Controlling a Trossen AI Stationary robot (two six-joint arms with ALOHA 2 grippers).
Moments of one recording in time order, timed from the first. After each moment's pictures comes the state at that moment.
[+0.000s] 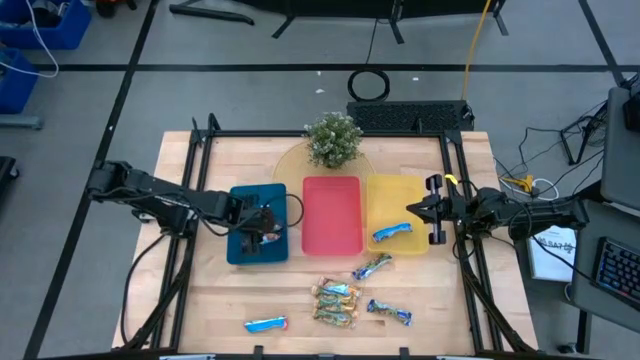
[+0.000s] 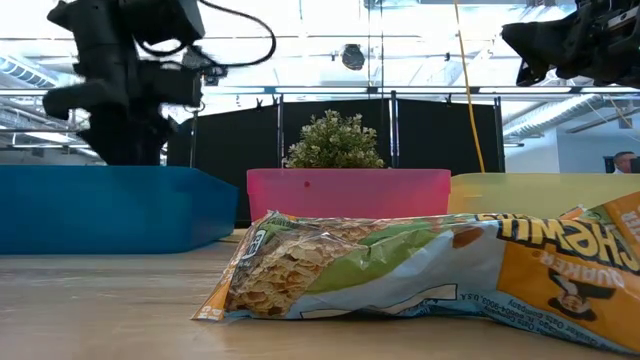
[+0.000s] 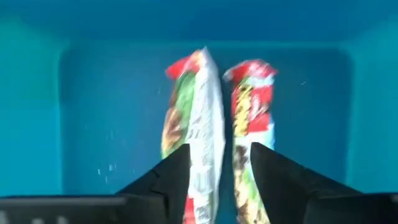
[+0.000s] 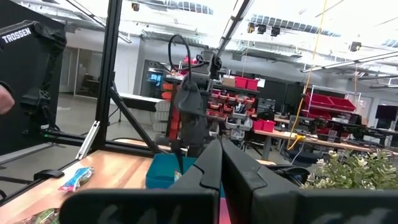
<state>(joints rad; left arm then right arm) -0.13 1.34 0.77 -0.69 -0.12 -0.19 0.03 0.16 0.02 0.41 0.00 -0.16</state>
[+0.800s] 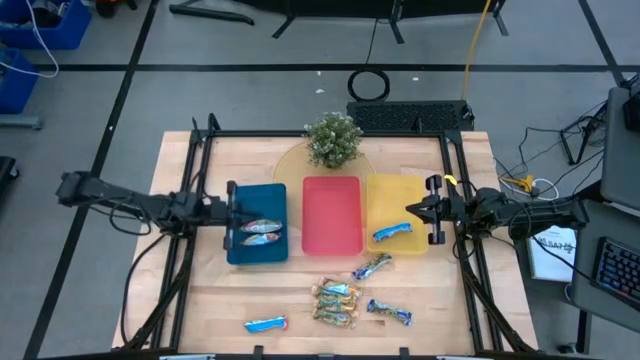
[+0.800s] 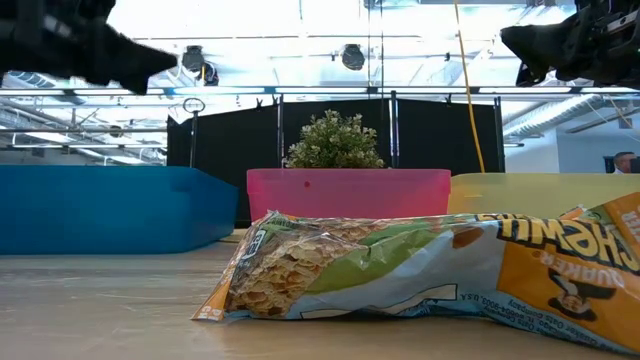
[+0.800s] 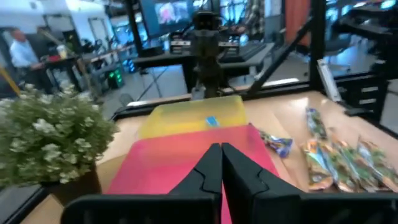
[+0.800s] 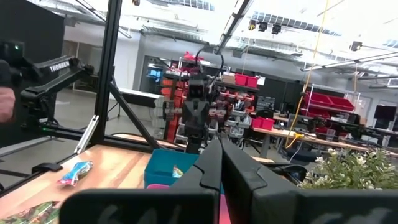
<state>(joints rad) -0.18 0.53 0.14 0.37 -0.18 0.15 0.03 0.16 0.02 0.39 0.00 -0.18</state>
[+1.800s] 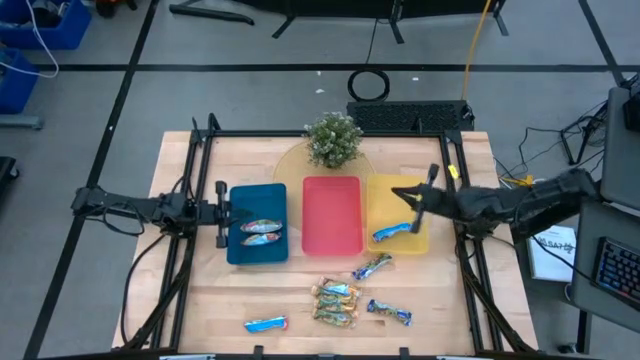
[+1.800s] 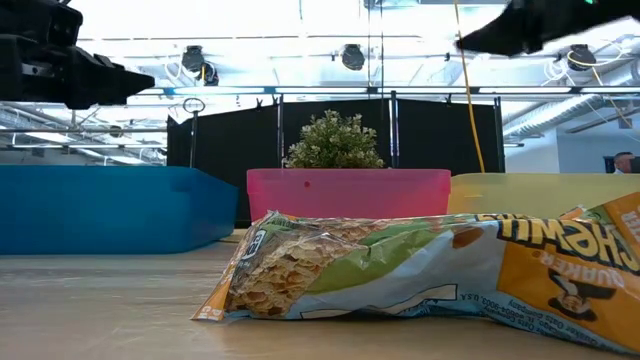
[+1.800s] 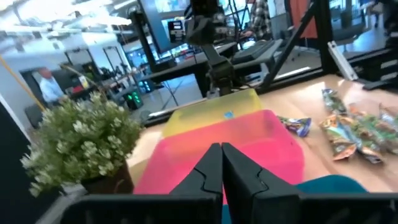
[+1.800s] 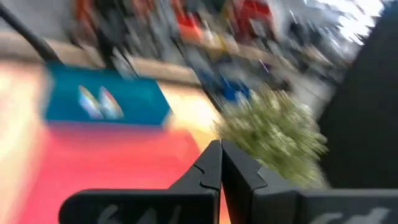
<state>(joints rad) -0.16 0.14 0.01 0.16 -0.19 0.34 0.25 0.66 0.46 0.03 0.64 -0.21</state>
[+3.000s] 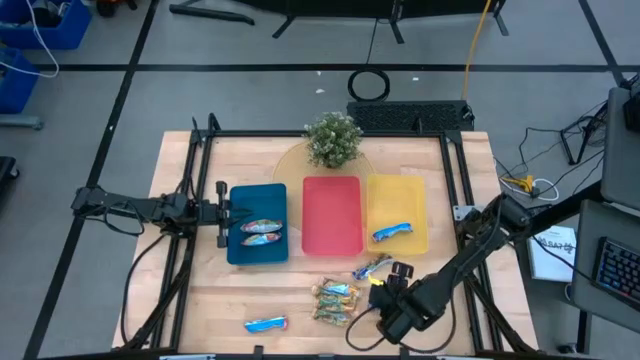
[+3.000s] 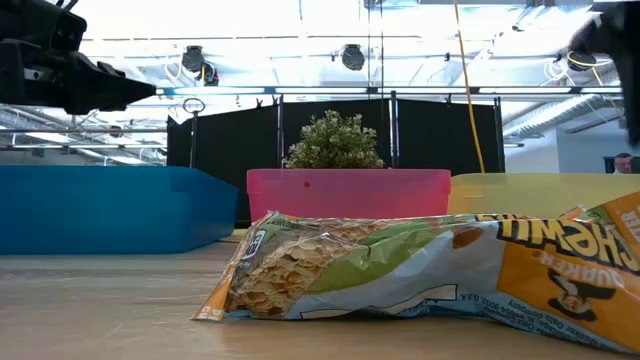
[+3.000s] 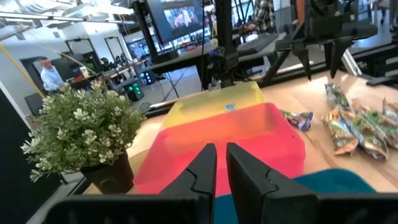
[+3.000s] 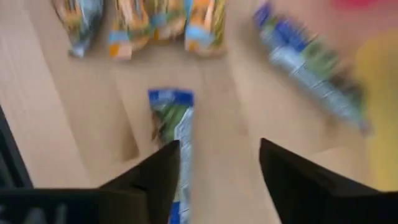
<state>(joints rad) -0.16 0.14 0.01 0.12 -0.22 0.29 0.75 1.84 1.36 -1.00 0.24 1.02</state>
